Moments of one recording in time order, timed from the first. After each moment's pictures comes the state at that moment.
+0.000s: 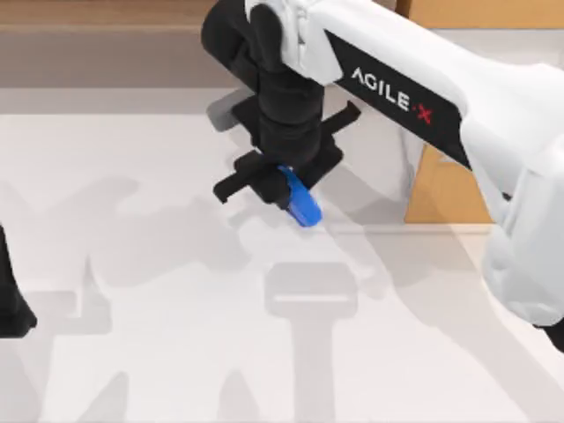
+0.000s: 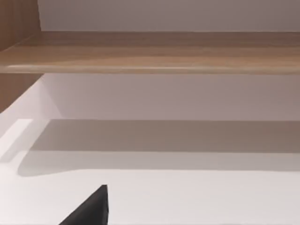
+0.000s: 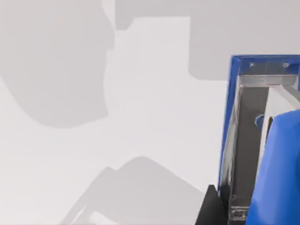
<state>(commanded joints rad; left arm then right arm) 0.00 0.00 0.00 0.00 0.00 0.00 0.69 2.57 2.49 -1.44 0.05 0.07</state>
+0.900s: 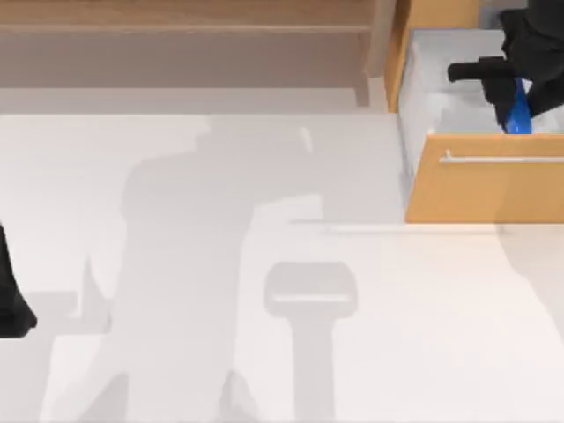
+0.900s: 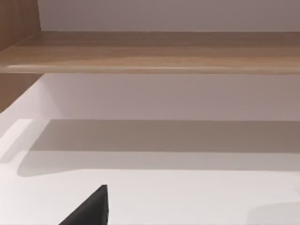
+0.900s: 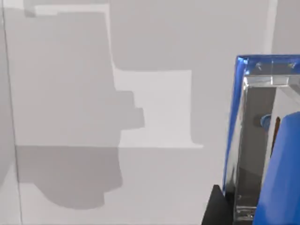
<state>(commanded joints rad) 0.00 0.00 0.00 0.00 0.00 0.00 0.15 2.38 2.19 -1.28 0.05 0.14</state>
